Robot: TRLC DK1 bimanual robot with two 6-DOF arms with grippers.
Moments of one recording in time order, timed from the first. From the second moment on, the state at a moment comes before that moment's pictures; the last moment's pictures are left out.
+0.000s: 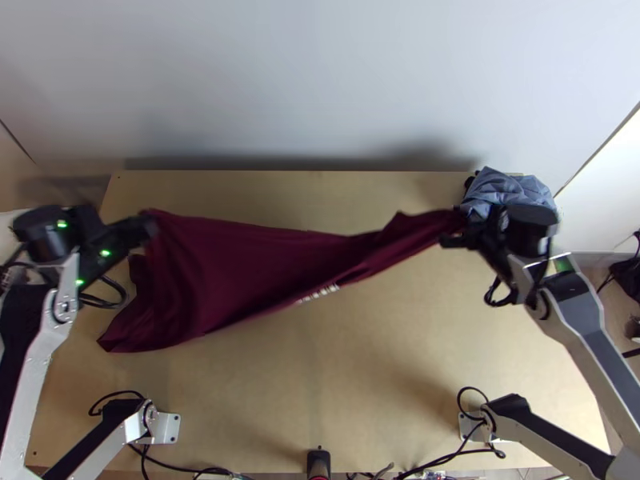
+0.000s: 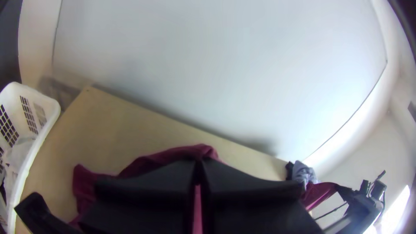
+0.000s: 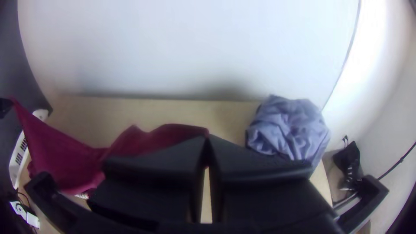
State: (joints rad) left arm 0.08 0.98 1.09 -0.51 0.28 -0.42; right arm 0.31 1.08 1.08 -0.48 0.20 0.16
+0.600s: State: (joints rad) left arm 0.16 0.96 1.51 -0.50 0.27 -0.77; right arm 0.38 1.10 1.64 -0.43 0.14 0.31
